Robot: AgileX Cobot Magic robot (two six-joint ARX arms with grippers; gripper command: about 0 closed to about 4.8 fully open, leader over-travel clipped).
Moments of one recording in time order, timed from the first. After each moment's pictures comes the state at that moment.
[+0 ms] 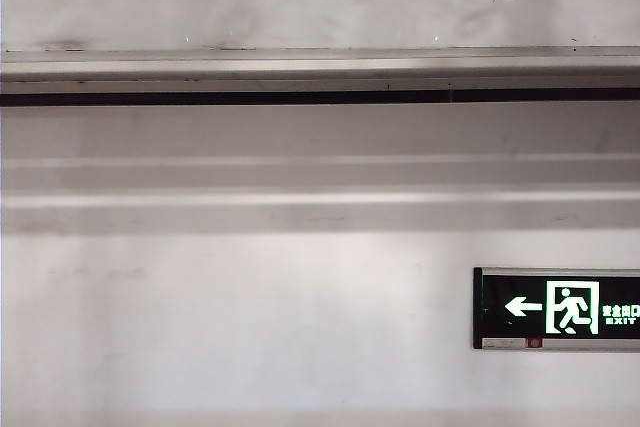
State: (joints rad) left arm -0.66 1.27 1.77 -0.50 -0.08 0.12; right arm 0.22 1.57 2.01 -0.43 0.08 -0.07
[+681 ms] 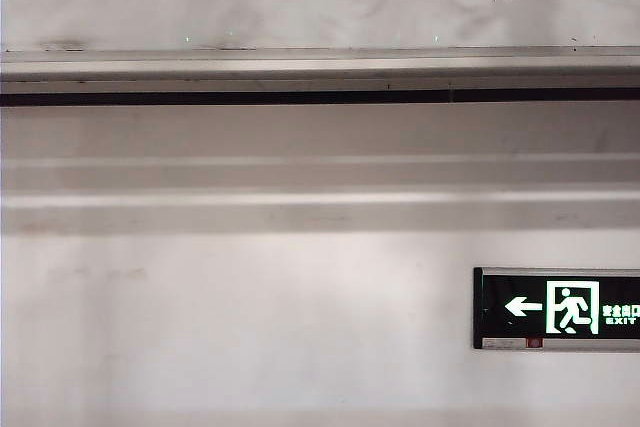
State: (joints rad) left arm -0.66 1.27 1.77 -0.50 -0.08 0.12; right arm 0.22 1.55 2.01 -0.57 0.10 -0.07
